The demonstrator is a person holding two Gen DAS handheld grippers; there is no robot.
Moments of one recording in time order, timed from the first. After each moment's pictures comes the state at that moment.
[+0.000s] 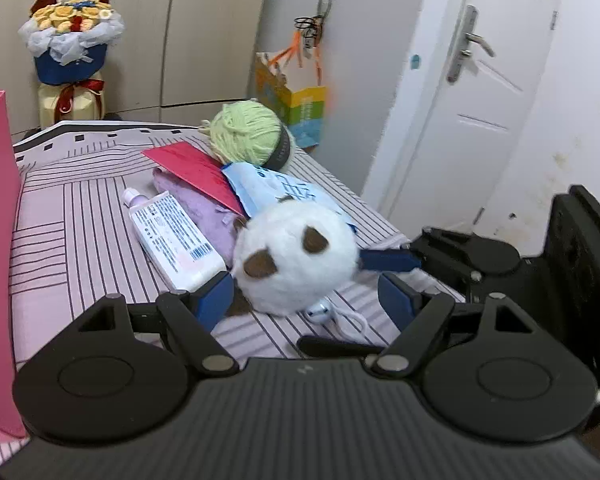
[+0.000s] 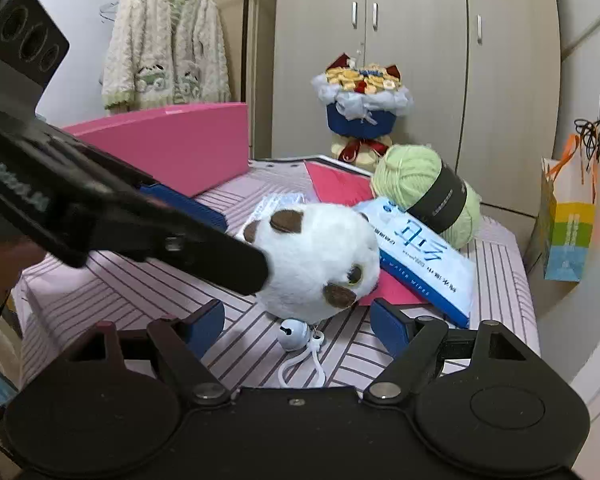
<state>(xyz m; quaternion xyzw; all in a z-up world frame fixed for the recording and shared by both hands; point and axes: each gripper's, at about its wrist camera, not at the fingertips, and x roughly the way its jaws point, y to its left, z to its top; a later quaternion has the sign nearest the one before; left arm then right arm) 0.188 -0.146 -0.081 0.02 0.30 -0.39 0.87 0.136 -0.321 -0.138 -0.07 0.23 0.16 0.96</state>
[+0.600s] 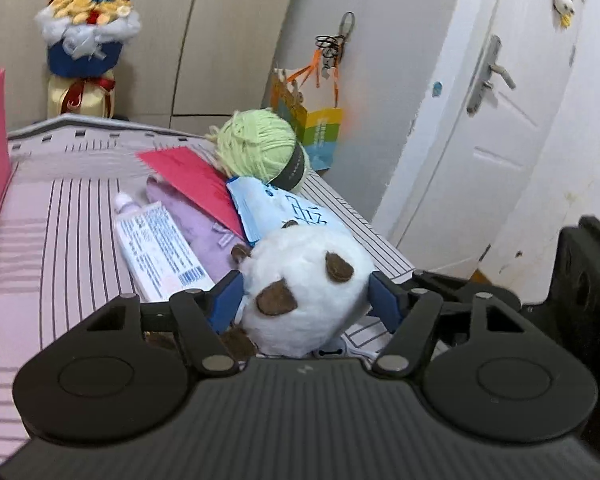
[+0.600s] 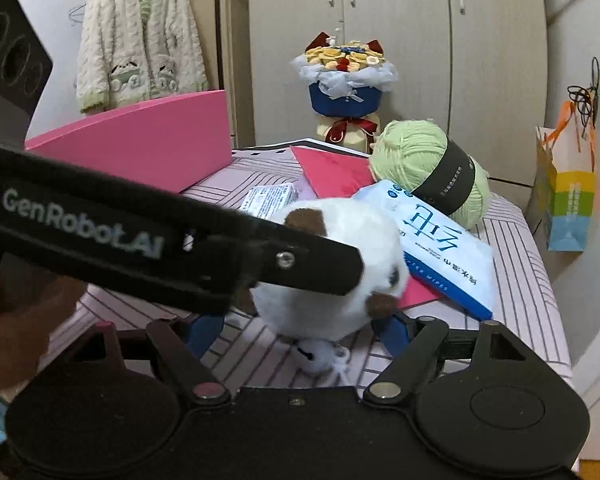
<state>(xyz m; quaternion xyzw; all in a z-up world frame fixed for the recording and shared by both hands) 0.206 -0.158 -0.097 -0.04 0.29 -0.38 0.88 0.159 -0.310 -0.144 -0.03 0.25 0.14 0.96</state>
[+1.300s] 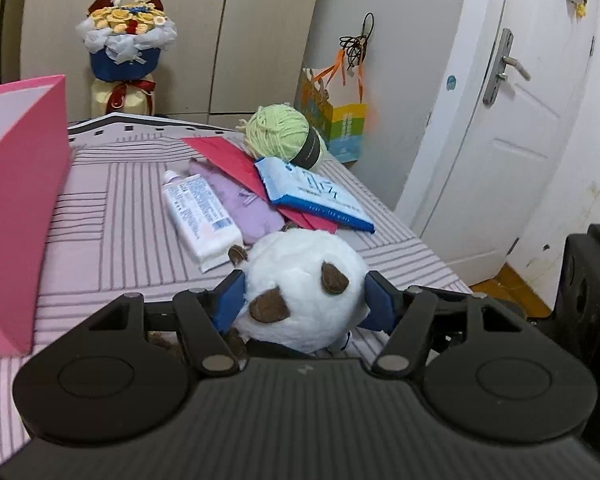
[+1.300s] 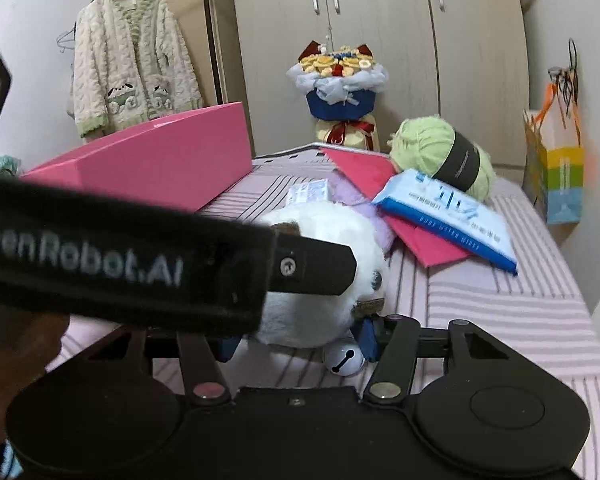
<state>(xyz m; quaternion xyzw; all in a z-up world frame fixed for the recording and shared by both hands) 0.140 -0.134 -0.082 -0.02 0.29 -0.31 0.90 0.113 -0.282 -0.137 0.02 0.26 0.14 0.96</state>
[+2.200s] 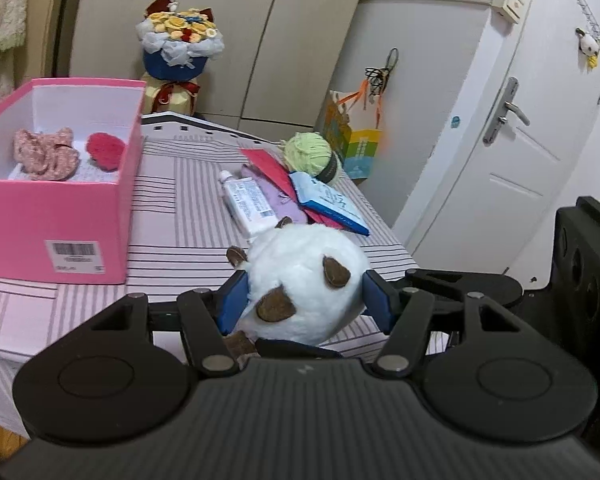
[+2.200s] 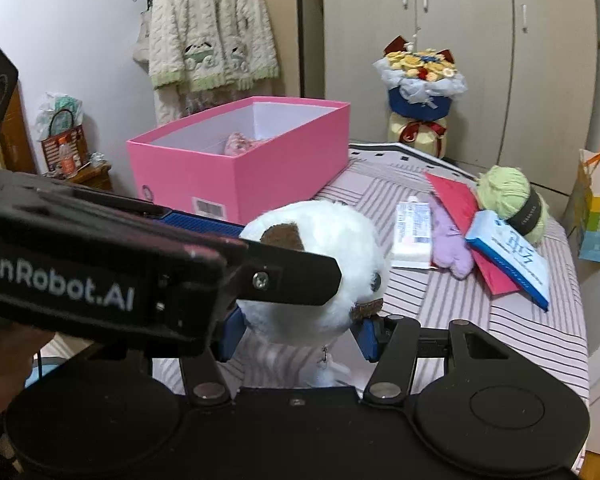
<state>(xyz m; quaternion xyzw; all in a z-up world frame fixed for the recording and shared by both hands) 0.073 -0.053 -0.027 -0.07 0.30 -0.28 0.91 0.063 -0.217 -0.065 -0.06 0.30 0.21 0.93</state>
